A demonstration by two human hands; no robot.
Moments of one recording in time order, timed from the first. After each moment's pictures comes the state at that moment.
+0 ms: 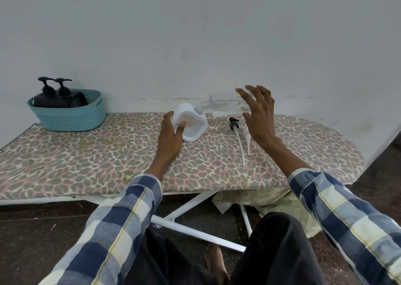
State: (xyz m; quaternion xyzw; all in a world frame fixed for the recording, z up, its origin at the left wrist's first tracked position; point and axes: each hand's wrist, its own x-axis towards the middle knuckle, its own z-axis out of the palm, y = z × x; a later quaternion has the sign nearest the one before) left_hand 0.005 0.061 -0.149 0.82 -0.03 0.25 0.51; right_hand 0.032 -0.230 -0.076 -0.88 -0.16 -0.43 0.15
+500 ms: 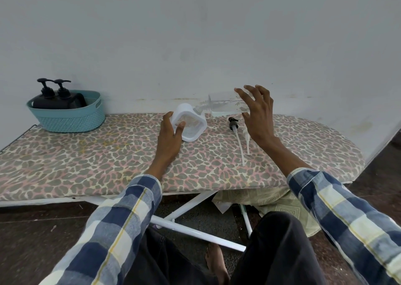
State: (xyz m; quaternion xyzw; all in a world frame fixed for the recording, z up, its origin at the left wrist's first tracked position) left_hand 0.004 0.061 -0.148 0.82 -0.03 0.25 0.51; right_hand 0.033 -0.229 -0.077 -0.88 -0.16 -0.43 0.15
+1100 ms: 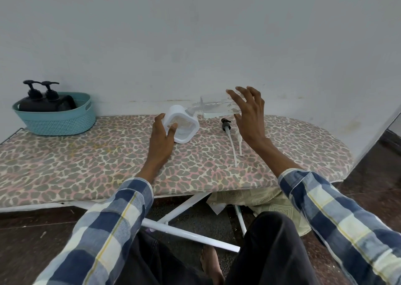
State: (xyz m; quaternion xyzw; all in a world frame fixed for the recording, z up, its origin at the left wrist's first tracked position) left_hand 0.006 0.061 -0.151 0.82 -0.03 0.26 0.51; right_hand 0.033 -0.228 -0.078 -0.87 -0.16 -0.44 0.15
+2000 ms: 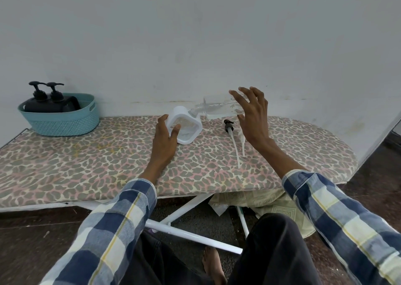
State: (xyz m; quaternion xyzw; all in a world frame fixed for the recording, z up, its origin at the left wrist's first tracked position) left_hand 0.007 0.061 -0.150 0.83 -0.03 0.25 0.50; right_hand 0.033 -0.229 -0.075 -0.88 -0.17 -0.43 0.14
